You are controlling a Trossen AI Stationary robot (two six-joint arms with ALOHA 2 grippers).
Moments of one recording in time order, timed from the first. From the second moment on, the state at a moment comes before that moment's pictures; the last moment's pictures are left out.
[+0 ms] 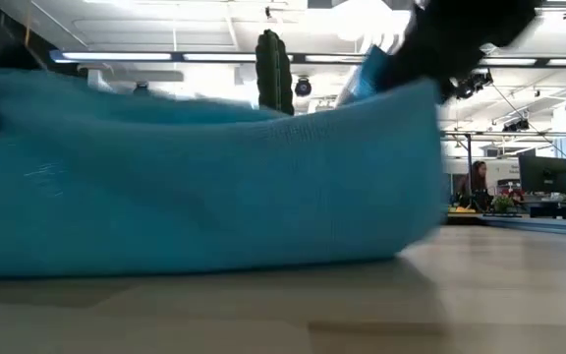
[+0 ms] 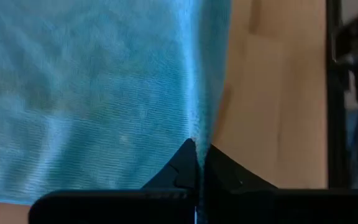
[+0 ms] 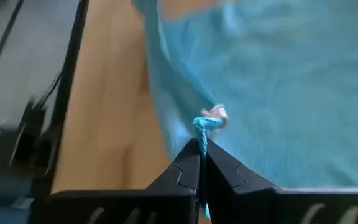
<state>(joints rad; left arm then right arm) -0.71 1.64 0.93 -0.36 -0.48 -0.98 0.55 1.68 1.01 -0.09 0.30 0.56</state>
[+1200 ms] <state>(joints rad) -0.20 1.70 0.96 -0.87 -0.69 -0.66 0.07 1.84 1.02 -0.22 0.34 0.18</state>
